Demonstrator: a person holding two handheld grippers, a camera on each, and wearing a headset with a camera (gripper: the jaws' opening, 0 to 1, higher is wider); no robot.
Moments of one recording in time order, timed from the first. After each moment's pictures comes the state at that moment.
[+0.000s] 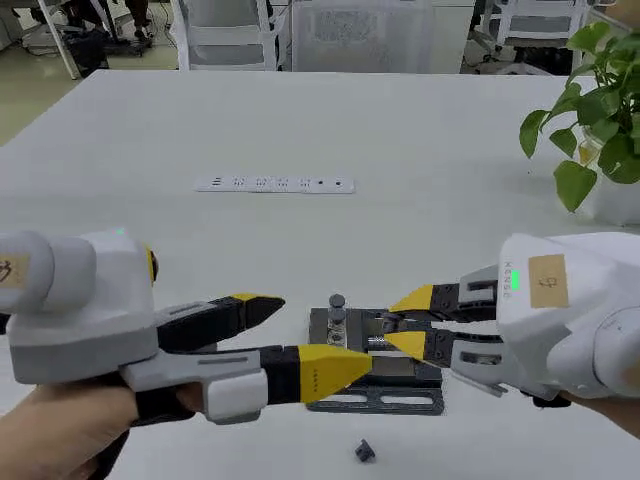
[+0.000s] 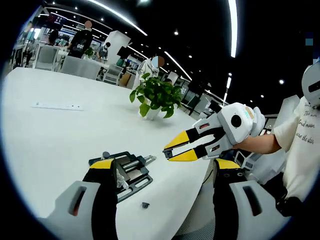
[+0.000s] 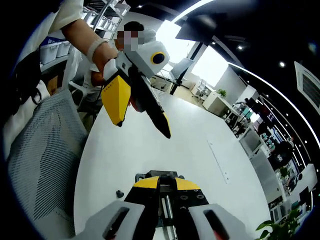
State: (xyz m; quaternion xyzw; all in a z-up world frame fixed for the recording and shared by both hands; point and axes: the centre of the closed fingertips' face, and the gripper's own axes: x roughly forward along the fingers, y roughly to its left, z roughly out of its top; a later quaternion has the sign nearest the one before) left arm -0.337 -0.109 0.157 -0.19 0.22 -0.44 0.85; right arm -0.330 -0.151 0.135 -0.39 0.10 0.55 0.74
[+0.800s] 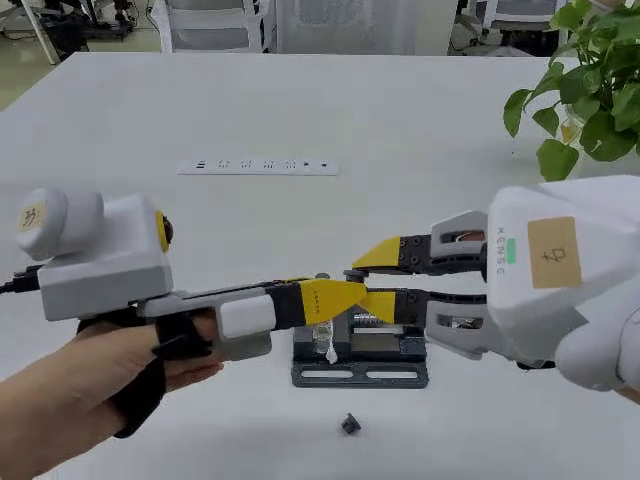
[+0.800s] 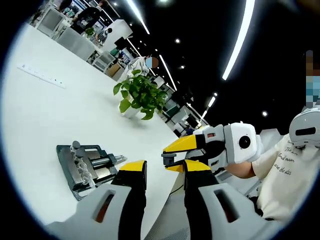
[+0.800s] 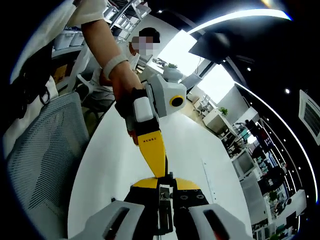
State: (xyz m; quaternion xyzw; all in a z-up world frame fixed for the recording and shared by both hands) left arm -0.345 -0.140 0.166 -0.32 0.24 -0.49 0.78; right arm -0.350 -0.131 0.168 -0.43 0.03 0.56 0.71
